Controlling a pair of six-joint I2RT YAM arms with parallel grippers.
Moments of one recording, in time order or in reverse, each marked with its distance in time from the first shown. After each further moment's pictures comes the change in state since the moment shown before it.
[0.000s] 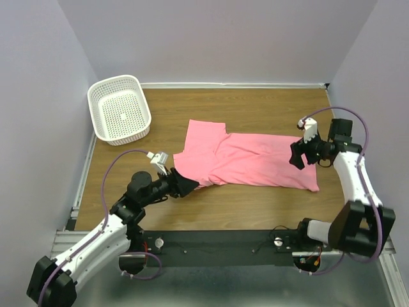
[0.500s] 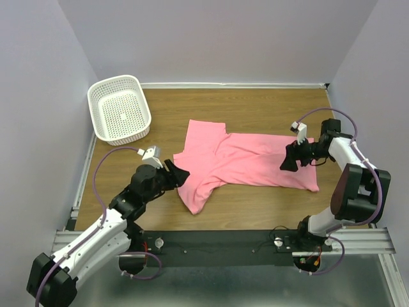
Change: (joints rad) left arm -0.002 0.031 0.103 -0.204 -0.324 -0.001; right arm 0.000 0.360 0.079 -0.129 -0.256 -0.092
